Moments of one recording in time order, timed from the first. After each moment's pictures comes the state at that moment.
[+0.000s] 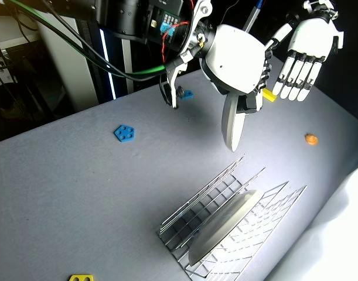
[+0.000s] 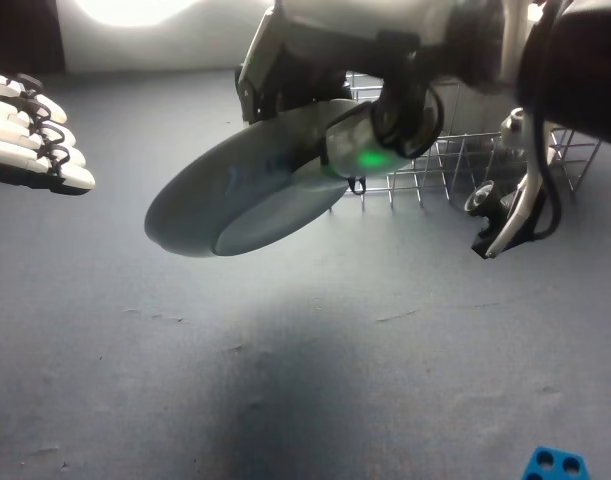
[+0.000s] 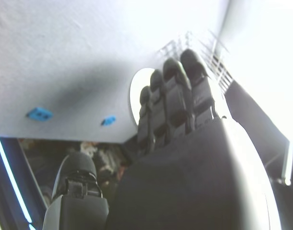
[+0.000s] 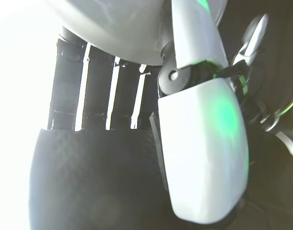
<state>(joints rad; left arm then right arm) 0.26 -0.71 1.43 1.71 -0.96 -0.39 -0.01 -1.12 0.79 1.49 0.37 -2.09</state>
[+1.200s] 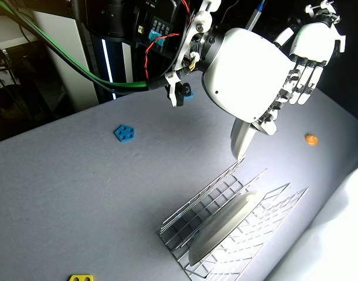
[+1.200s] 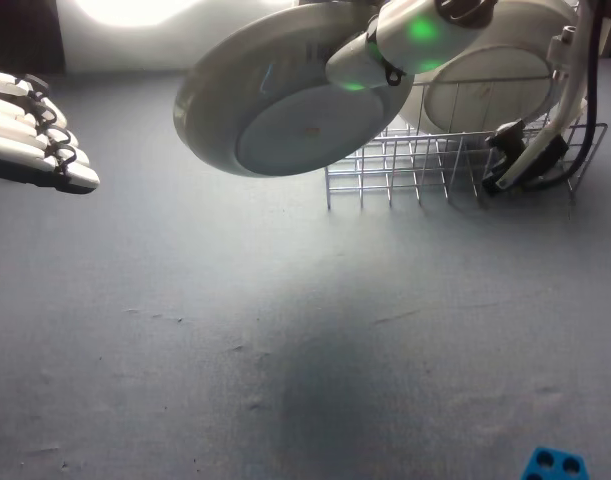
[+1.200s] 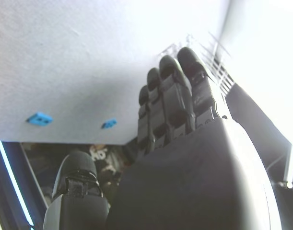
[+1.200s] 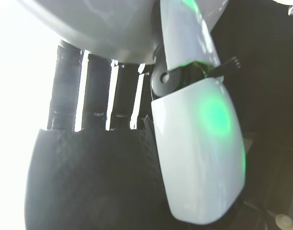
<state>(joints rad) 0.26 -0.75 1.46 1.72 -0.97 -0.39 0.05 -1.08 0.90 1.64 0.37 -1.92</state>
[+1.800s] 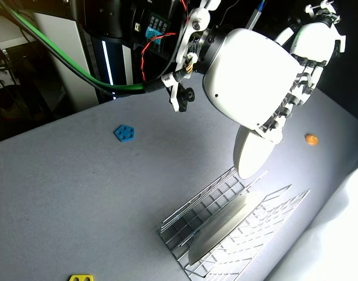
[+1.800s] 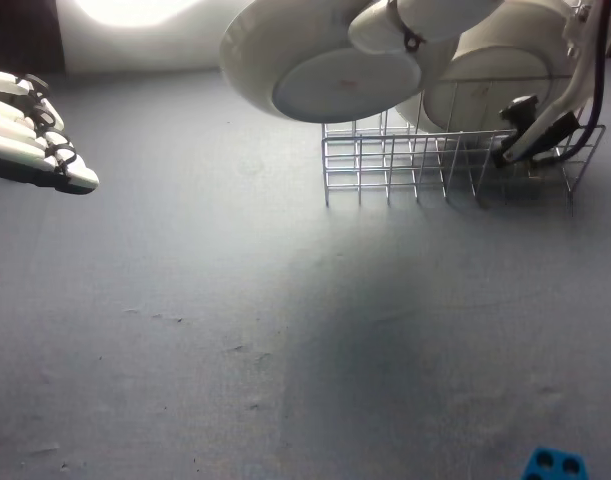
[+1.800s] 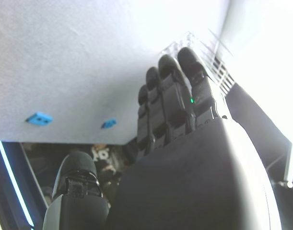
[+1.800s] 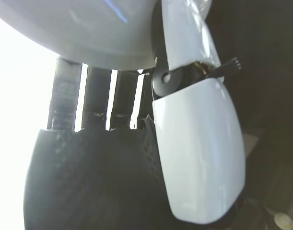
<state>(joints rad) 0.26 -0.75 1.46 1.72 -0.97 -0.39 0.05 -1.08 0.91 1.55 0.46 -1.85</state>
